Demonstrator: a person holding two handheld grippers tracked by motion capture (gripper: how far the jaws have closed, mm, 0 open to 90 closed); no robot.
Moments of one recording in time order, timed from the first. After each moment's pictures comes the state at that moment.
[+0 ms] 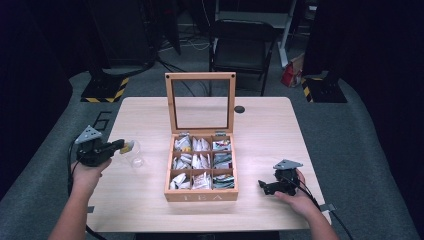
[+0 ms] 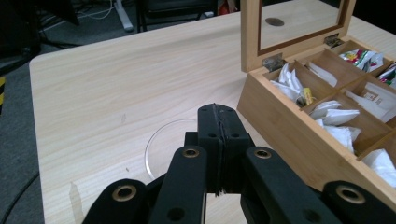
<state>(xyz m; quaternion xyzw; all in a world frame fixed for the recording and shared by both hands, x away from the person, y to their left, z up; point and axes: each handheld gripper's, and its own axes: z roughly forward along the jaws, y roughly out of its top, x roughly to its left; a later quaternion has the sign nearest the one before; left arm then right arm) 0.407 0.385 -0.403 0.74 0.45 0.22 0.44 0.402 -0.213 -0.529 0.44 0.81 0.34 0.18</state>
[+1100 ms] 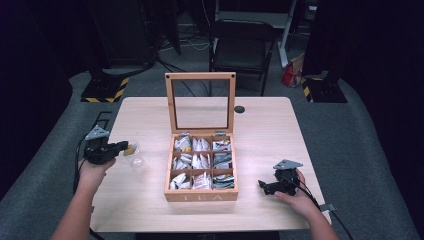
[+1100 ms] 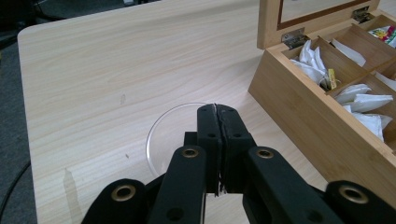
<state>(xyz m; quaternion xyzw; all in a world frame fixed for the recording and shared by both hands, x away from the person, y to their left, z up) 0.424 0.380 -0.419 0.75 0.47 0.21 0.41 0.402 -0.213 -0.529 0.44 0.81 0.34 0.18</state>
